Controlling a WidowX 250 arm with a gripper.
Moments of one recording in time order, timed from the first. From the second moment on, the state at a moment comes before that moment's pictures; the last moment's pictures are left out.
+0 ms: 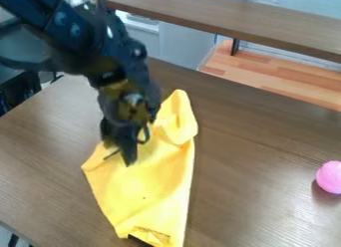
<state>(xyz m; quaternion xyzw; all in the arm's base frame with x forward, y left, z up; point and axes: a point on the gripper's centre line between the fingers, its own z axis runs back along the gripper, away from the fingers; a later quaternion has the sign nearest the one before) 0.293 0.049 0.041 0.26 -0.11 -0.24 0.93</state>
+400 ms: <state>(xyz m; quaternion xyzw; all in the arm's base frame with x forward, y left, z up) 0.308 0.033 0.074 0.16 -0.09 -0.19 0.97</state>
